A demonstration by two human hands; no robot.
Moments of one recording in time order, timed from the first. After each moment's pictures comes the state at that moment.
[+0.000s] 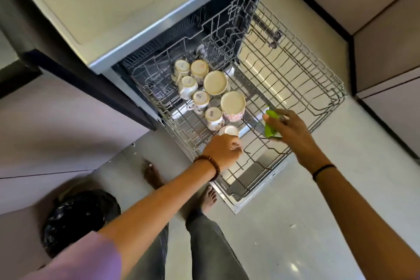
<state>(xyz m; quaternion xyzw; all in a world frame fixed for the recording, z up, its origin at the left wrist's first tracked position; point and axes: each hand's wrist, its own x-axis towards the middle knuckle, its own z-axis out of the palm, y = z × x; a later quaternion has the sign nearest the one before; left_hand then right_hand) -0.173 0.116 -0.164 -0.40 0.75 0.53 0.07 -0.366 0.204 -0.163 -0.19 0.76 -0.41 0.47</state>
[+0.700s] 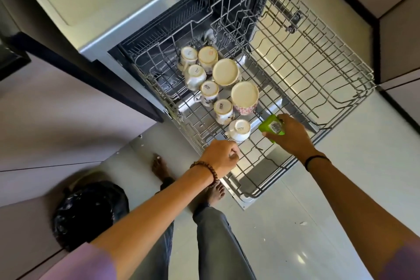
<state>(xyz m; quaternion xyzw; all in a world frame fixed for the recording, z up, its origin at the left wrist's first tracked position) -0.148 0.117 -0.209 -0.39 0.78 0.48 0.10 -0.374 0.199 -0.268 -0.39 0.84 -0.16 0.33</state>
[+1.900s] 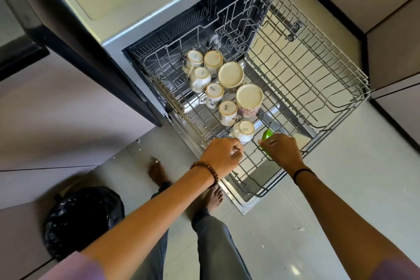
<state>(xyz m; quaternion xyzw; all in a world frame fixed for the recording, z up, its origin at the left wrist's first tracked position) -0.128 0.113 -0.199 -0.38 0.78 0.50 0.04 -0.325 0.211 -0.276 -0.35 0.88 -0.12 0.31</state>
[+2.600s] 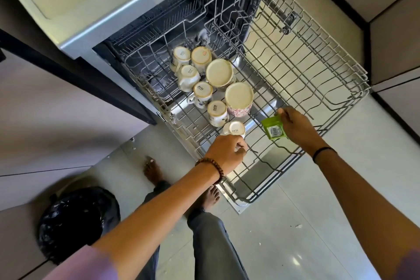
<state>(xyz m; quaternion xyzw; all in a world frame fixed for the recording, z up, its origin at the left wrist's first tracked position) -0.176 0.117 -0.215 -0.40 0.76 0.51 0.05 -0.406 0.186 -0.264 -0.38 0.85 -0.18 0.33</state>
